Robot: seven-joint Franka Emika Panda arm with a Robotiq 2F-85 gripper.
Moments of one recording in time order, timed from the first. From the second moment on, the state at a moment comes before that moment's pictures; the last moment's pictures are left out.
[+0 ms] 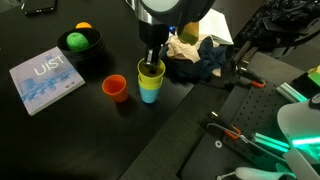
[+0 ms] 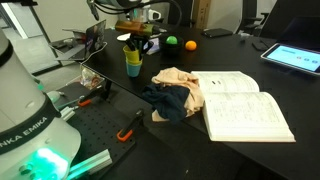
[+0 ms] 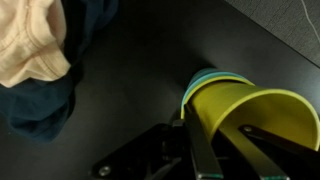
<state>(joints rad) 0.07 0.19 0.22 -2.54 0.18 2.77 -0.42</state>
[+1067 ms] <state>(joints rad) 0.11 0.18 0.27 -2.55 0.17 2.78 -0.40</state>
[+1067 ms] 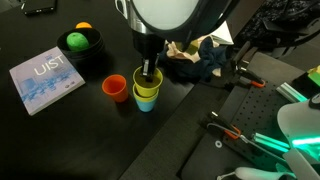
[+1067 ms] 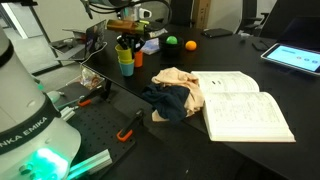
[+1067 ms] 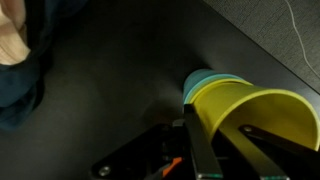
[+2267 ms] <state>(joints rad) 0.11 0.14 0.26 -2.58 0.05 2.80 -0.36</state>
